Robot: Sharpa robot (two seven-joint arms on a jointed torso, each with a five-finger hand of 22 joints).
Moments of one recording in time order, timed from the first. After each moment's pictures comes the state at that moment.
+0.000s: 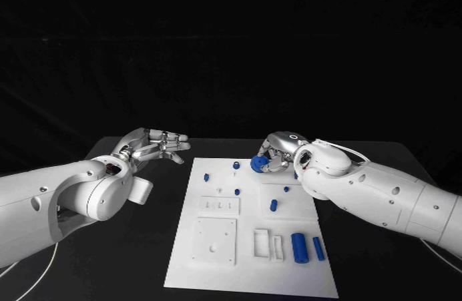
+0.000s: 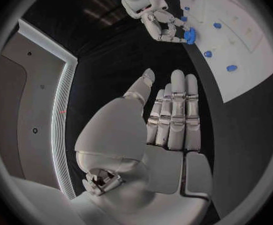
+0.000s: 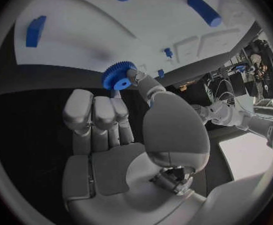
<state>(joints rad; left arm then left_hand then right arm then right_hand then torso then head) 1.47 -0.88 -0.21 1.54 -0.14 -0.36 0.27 1.35 -0.02 0.09 -0.17 0.11 1.03 0.14 0.07 0.06 1.16 0.10 0.06 0.06 1.24 0.02 0.64 0.15 0.05 0.96 0.00 0.64 0.42 1.16 -0.67 0.18 1.28 -1.75 -0.22 -0.22 1.21 -0.18 0.39 -0.16 0.45 1.15 0.08 0.06 0.07 1.30 -0.02 1.14 1.23 1.46 -0.08 1.09 1.08 0.08 1.46 -0.10 0.99 1.31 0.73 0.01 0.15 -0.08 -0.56</state>
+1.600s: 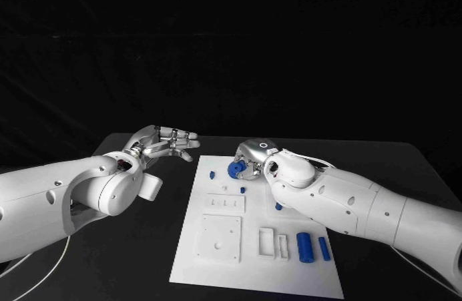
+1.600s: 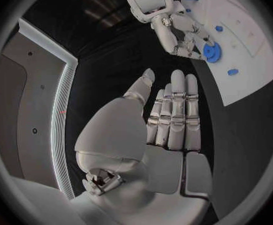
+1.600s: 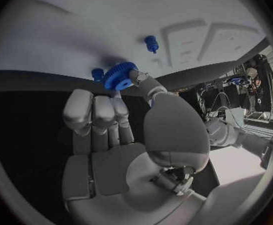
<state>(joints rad) 1.47 -0.87 -0.21 1.54 -0.14 -0.36 0.27 1.35 -0.02 0.09 -0.17 0.11 1.03 0.14 0.07 0.06 1.16 0.10 0.06 0.06 1.24 0.02 0.64 0.15 0.05 0.96 0.00 0.64 0.42 1.16 -0.46 0.10 1.16 -1.87 -0.27 -0.26 1.20 -0.19 0.38 -0.13 0.38 1.15 0.08 0.06 0.07 1.30 -0.02 1.13 1.22 1.46 -0.08 1.08 1.07 0.08 1.46 -0.10 0.99 1.31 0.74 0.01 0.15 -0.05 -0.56</state>
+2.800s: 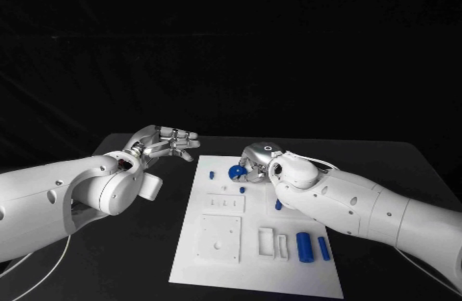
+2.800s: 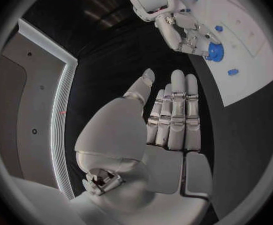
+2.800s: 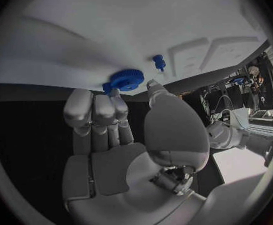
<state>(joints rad) 1.47 -0.87 -0.21 1.53 -0.14 -0.36 0.27 1.35 -0.02 0.09 -0.17 0.11 1.03 0.14 0.07 0.06 1.16 0.10 0.06 0.06 1.24 0.02 0.64 0.15 0.05 0.96 0.00 0.64 0.42 1.16 -0.48 0.09 1.14 -1.85 -0.24 -0.27 1.15 -0.21 0.07 0.28 0.21 1.07 0.09 0.06 0.07 1.28 0.00 1.11 1.19 1.46 -0.08 1.07 1.07 0.08 1.46 -0.10 0.97 1.31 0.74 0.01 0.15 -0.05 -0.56</state>
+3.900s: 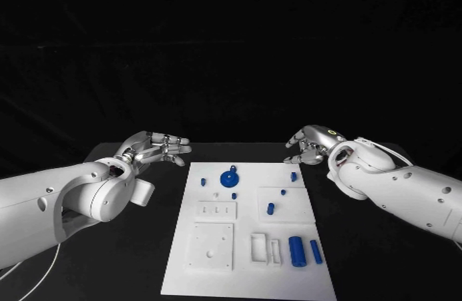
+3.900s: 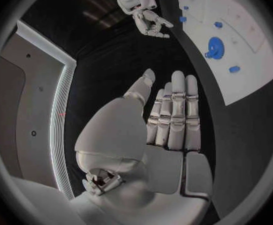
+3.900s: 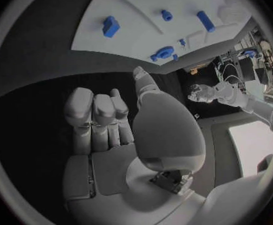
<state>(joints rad) 1.47 -0.89 -0.21 1.52 -0.14 -0.36 0.27 1.36 -0.02 0.10 -0.17 0.11 1.03 0.14 0.07 0.06 1.21 0.09 0.06 0.06 1.22 0.02 0.60 0.13 0.05 0.94 0.00 0.63 0.41 1.16 -0.82 0.22 1.28 -1.59 -0.32 -0.14 1.37 -0.16 -0.01 0.05 0.31 1.08 0.09 0.06 0.07 1.27 0.00 1.11 1.19 1.45 -0.07 1.05 1.06 0.08 1.47 -0.09 0.94 1.31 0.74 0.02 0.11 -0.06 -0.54</state>
